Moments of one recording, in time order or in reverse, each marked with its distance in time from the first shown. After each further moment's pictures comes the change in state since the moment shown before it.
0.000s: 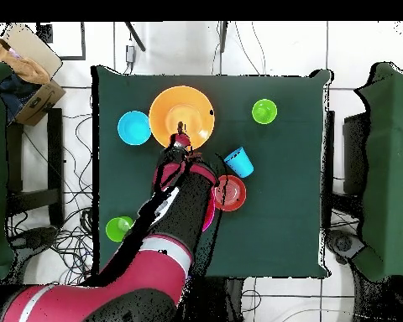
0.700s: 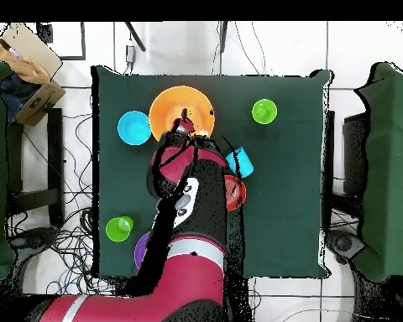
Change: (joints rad) arm -0.122 -0.139 0.190 -0.008 -0.060 0.206 0.000
